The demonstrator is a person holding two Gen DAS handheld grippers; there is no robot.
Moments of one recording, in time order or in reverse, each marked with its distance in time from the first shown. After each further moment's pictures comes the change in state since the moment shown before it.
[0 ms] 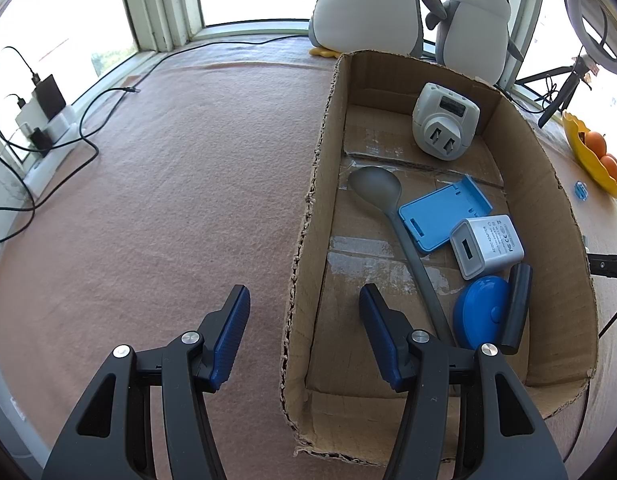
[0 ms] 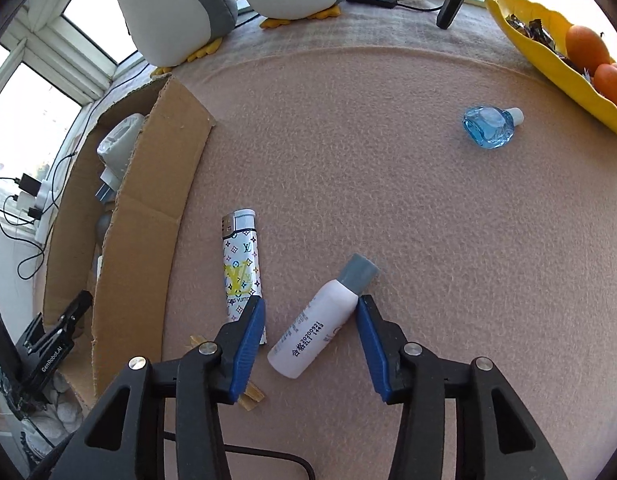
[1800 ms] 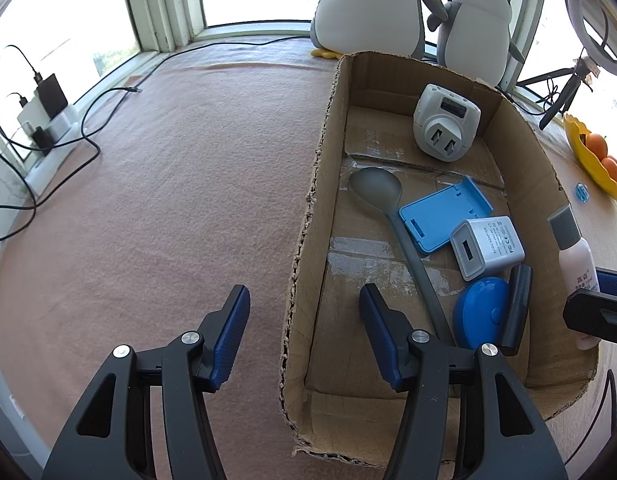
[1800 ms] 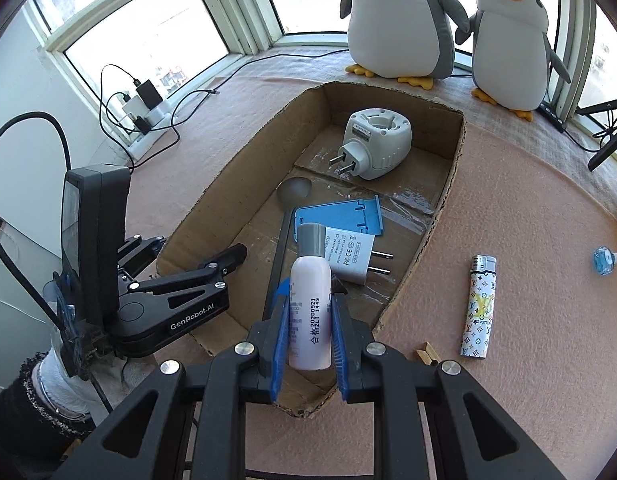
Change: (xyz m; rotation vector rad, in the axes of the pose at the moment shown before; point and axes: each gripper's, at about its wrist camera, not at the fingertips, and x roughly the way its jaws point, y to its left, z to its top) left arm 0.000 0.002 0.000 0.000 -0.002 0.002; right arm -0.034 0.158 -0.036 -0.378 -0.111 0.157
